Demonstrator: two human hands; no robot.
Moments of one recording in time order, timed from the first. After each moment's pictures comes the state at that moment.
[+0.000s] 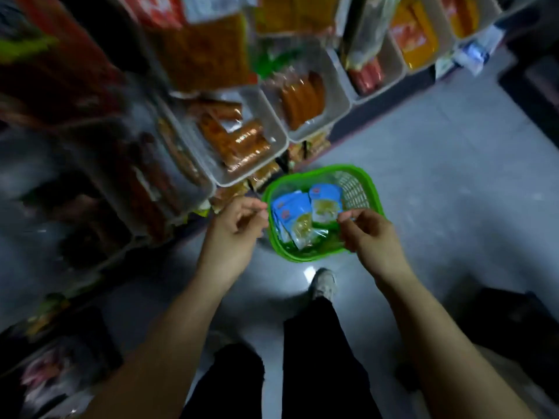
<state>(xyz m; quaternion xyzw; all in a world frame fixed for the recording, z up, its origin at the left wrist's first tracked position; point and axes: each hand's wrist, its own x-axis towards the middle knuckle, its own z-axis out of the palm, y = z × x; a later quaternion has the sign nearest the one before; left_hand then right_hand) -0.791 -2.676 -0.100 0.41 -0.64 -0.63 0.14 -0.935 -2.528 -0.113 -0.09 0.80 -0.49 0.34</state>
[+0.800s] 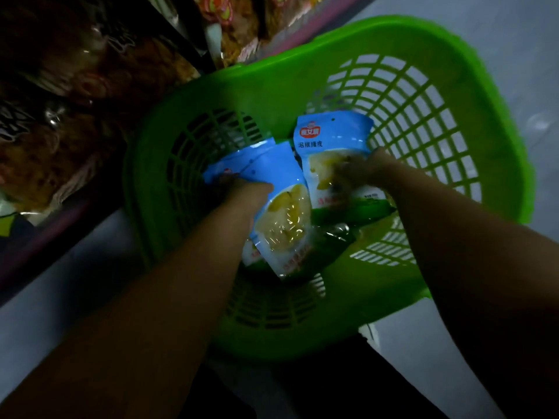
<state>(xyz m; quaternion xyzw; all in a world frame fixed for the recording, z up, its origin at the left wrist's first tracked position) -1.009 -2.670 -0.668 0.62 -0.50 -0.60 -0.09 -1.171 -2.542 -0.674 -0.05 0.90 -0.16 0.41</state>
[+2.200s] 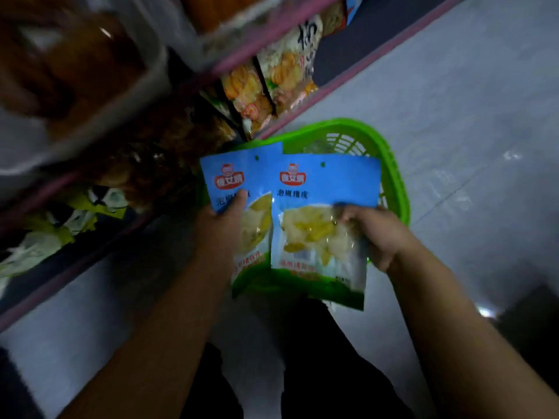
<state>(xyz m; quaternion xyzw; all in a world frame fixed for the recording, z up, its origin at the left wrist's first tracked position) -0.949 -2.637 -0.428 0.65 -0.41 -0.62 0.16 -1.100 -2.486 -0.420 0.10 0.71 -0.48 0.50</state>
